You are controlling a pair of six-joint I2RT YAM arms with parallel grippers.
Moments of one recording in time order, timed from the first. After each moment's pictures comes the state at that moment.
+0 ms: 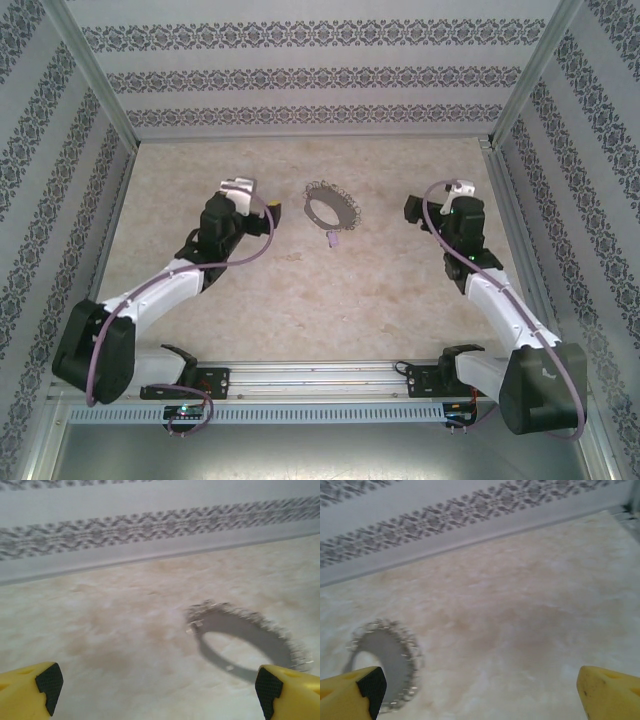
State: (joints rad) left arm -0.37 1.27 0.68 0.28 -0.15 -0.04; right arm 0.08 1.10 0.61 0.08 0.03 0.30
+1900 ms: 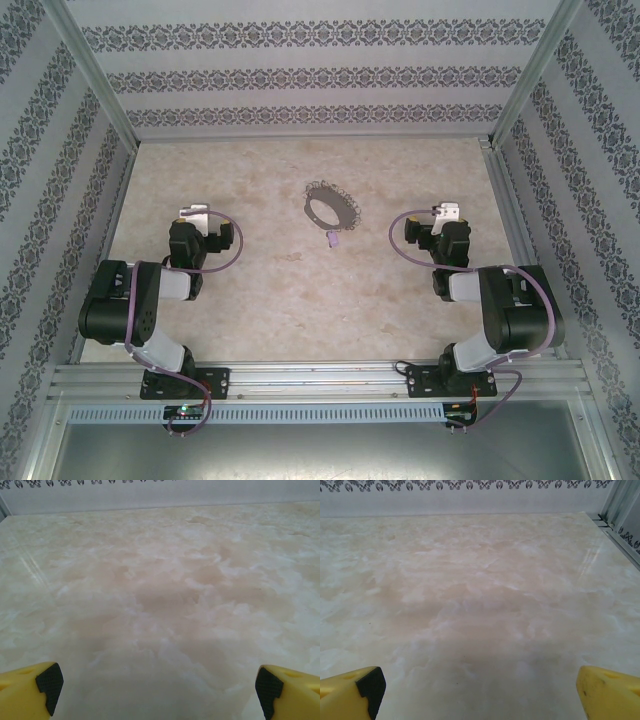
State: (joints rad) left arm 0.01 1.58 0.40 0.82 -0.04 0.01; right arm 0.02 1.52 0.37 0.80 0.05 0.04
